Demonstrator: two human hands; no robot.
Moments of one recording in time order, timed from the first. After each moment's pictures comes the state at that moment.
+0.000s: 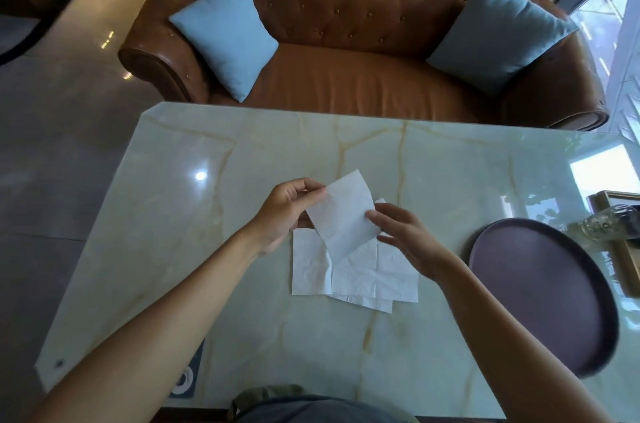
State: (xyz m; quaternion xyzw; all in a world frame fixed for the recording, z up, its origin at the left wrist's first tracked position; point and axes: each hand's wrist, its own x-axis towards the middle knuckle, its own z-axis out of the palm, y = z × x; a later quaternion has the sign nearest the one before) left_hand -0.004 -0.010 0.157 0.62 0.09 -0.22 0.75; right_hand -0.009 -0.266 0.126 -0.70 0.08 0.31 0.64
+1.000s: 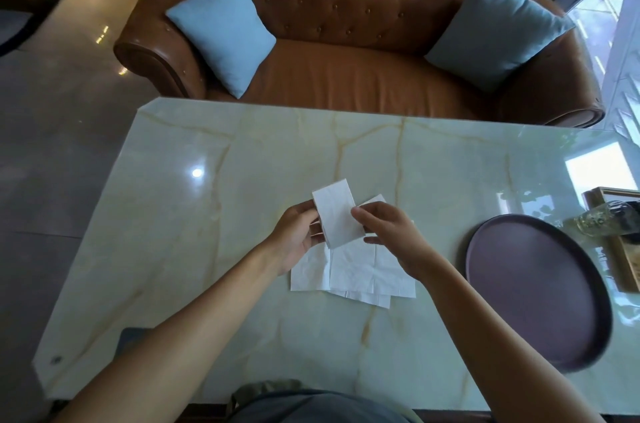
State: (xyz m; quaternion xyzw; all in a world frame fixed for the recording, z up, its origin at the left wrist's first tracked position) left_hand -0.026 -0.037 0.124 0.55 0.19 -0.27 0.77; right_hand -0.017 -0.237 0.134 -0.75 0.11 0.26 0.60
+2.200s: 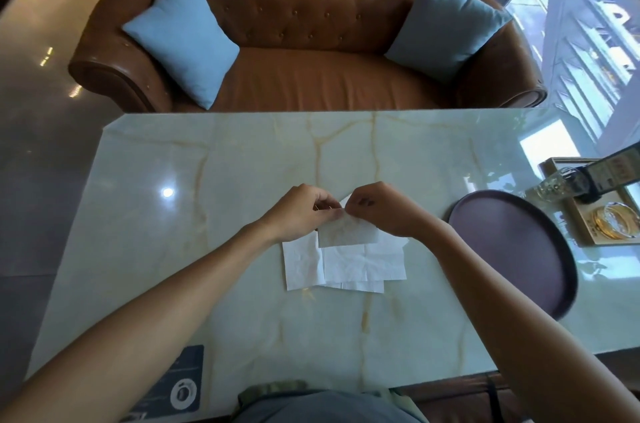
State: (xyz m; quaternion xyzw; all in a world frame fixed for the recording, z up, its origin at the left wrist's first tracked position) left_hand 0.001 -0.029 0.146 0.83 -0.12 -0.25 0.48; right_hand -0.007 -0.235 0.172 -0.92 -0.07 0.21 0.34
